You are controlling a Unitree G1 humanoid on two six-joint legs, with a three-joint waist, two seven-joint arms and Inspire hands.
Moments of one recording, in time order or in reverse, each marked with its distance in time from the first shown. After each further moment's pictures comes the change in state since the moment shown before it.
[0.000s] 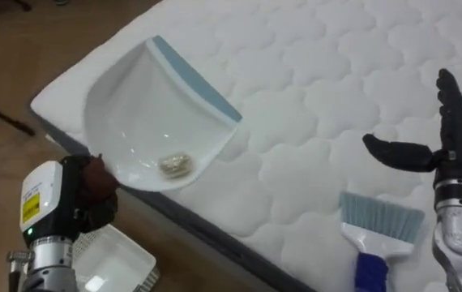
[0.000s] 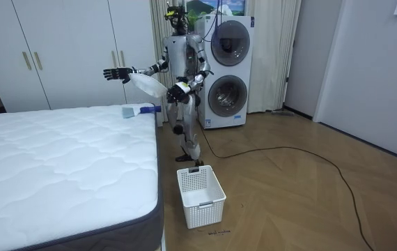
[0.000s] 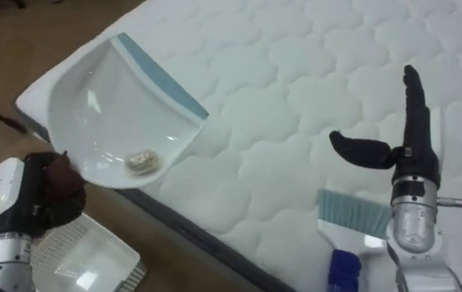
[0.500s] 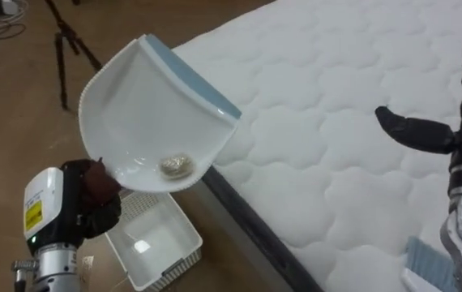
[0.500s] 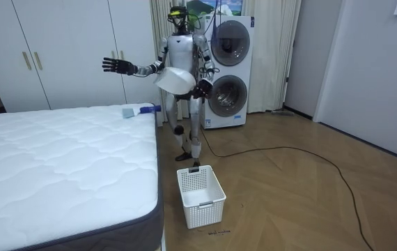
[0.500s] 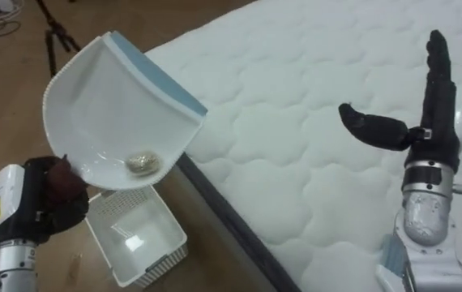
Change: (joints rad) left arm 0.027 -0.034 0.008 -0.001 0.001 -0.018 0.043; right arm 0.008 0.016 -0.028 -0.187 -0.008 -0.036 0.020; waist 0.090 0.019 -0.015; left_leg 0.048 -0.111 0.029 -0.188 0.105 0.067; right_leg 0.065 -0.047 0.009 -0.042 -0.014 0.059
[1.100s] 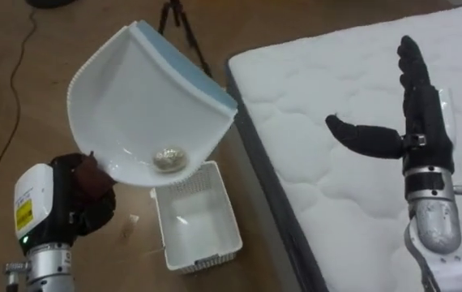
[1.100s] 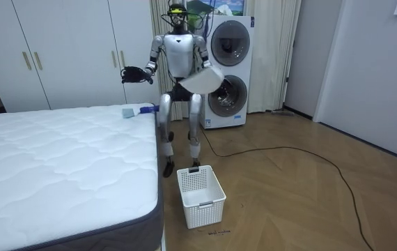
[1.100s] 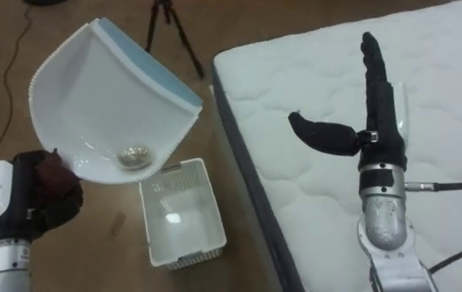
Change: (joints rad) left arm -0.034 0.029 -0.013 0.064 -0.110 -0.048 0.046; right arm 0.013 0.044 0.132 0.016 -0.037 0.003 -0.003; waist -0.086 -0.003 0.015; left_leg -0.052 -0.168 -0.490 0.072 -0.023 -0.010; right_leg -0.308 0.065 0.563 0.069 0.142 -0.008
